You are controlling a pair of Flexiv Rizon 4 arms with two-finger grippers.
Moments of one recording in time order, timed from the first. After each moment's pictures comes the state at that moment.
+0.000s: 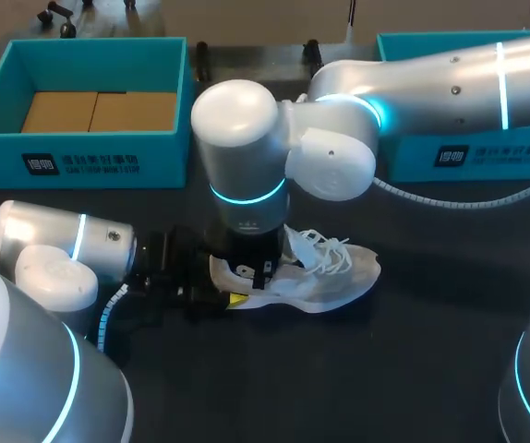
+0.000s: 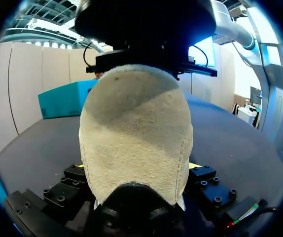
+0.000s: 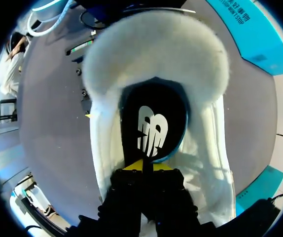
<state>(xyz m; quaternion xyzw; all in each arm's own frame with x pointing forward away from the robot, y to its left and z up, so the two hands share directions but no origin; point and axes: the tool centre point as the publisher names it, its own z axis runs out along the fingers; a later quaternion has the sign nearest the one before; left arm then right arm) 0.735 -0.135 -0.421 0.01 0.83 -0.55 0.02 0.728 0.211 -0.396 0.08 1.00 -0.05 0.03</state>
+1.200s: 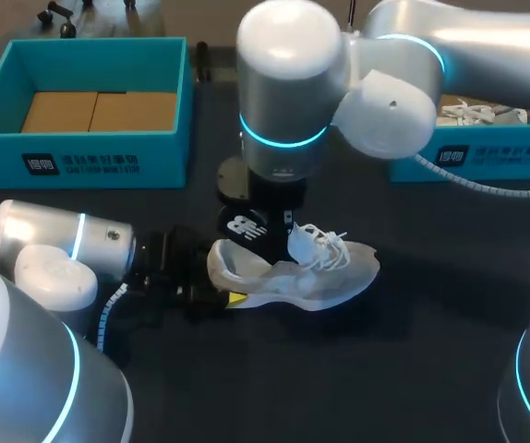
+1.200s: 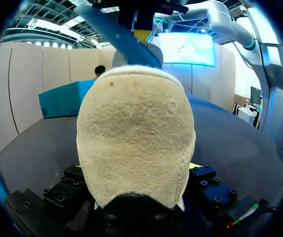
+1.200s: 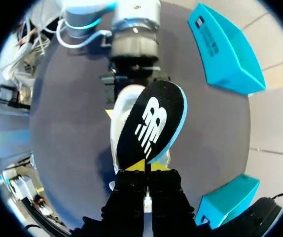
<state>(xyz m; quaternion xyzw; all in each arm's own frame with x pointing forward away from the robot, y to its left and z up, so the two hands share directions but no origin) 0.737 -0.134 -0.421 0.00 0.83 -0.55 0.02 0.749 0.205 -0.287 0.01 1.00 0.03 0.08</state>
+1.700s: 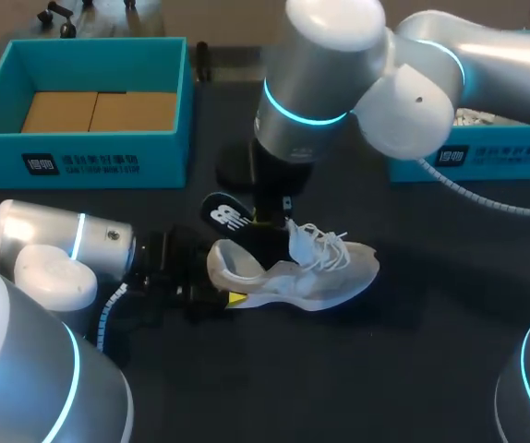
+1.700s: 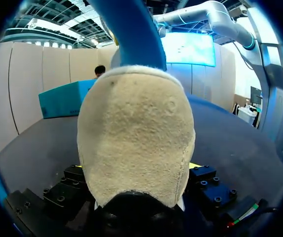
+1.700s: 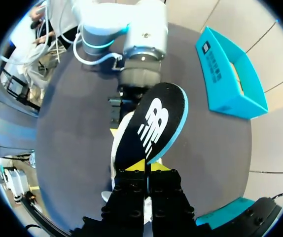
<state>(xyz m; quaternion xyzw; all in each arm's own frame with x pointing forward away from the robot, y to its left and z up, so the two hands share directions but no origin) 0.737 -0.134 -0.421 0.00 0.83 -0.55 0.02 0.761 0.230 -0.277 -0.04 0.99 0.12 0.06</state>
